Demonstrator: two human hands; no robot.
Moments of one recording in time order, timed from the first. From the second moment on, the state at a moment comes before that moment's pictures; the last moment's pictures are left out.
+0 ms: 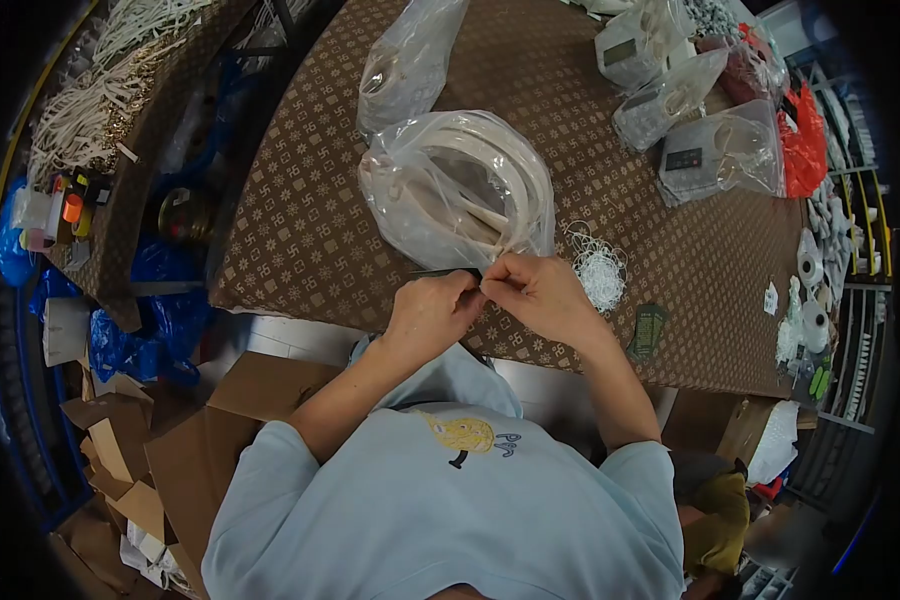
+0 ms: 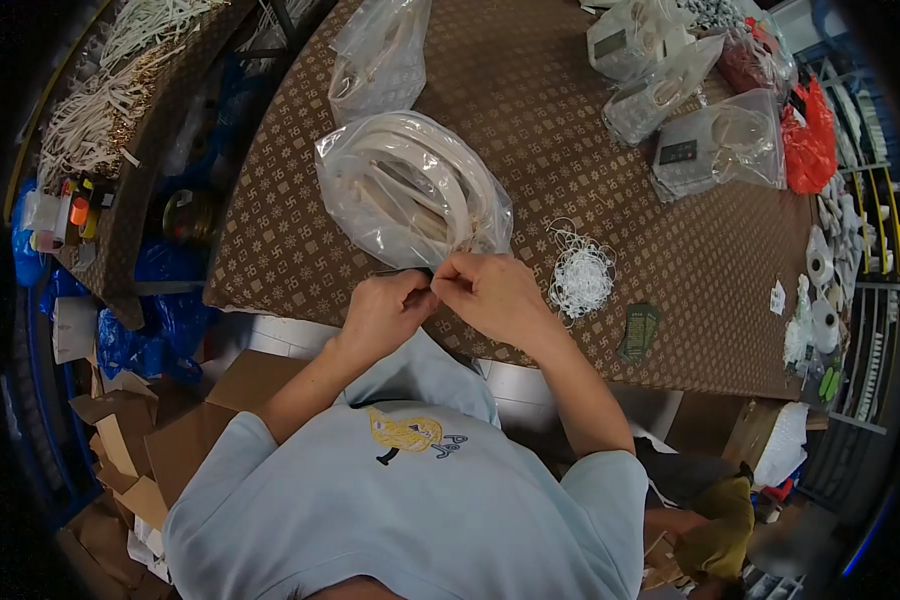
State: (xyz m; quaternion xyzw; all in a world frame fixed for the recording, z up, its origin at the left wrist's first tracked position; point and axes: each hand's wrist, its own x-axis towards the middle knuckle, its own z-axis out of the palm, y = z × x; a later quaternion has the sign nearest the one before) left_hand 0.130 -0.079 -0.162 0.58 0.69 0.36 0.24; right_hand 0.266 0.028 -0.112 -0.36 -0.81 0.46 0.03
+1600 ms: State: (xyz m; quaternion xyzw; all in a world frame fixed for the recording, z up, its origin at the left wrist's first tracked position) left_hand 0.091 -0.072 -0.108 0.63 0.57 0.42 0.33; right_hand 0.289 0.021 -0.107 -0.31 -0.87 0.38 0.11
